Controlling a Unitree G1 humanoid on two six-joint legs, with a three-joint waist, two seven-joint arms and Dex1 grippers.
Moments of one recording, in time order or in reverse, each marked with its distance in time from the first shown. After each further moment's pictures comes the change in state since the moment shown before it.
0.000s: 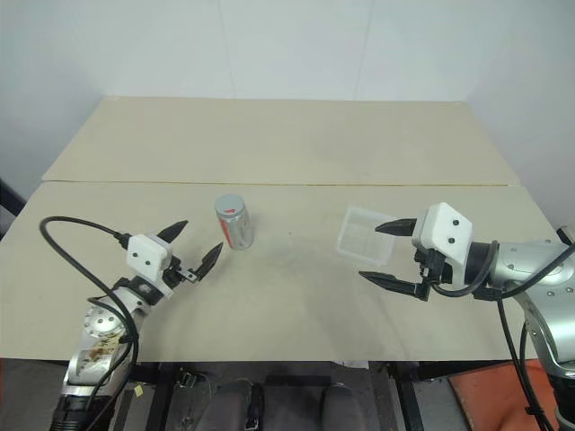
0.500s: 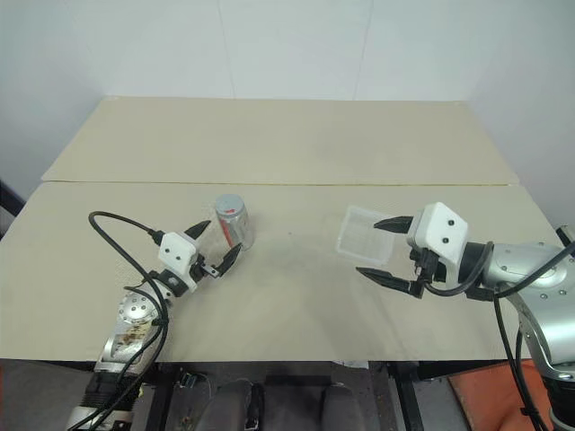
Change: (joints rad) left arm -0.142 -0.076 -0.075 0.258 0.054 -0.128 0.023; right arm 0.001 0.019 0.013 -0.019 -0.026 -0.001 -0.048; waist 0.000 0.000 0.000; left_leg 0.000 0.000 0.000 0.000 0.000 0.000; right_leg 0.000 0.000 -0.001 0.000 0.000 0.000
